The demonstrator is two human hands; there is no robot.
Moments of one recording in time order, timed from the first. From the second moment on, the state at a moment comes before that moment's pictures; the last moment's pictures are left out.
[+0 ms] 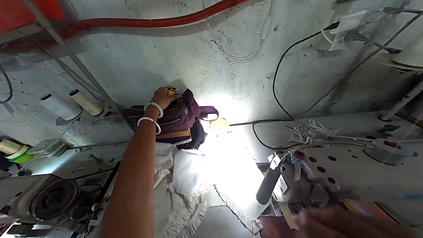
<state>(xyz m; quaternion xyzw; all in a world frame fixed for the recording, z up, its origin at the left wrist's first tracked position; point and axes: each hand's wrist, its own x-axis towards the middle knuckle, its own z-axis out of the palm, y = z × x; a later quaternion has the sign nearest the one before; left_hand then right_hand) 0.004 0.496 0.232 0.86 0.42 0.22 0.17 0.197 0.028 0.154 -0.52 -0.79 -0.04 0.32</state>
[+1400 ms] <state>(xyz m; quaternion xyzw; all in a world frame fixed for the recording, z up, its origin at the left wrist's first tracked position) -0.067 0.511 0.241 0.83 0.50 0.22 0.09 0.129 0.444 0.245 -0.74 -0.66 0.10 0.13</state>
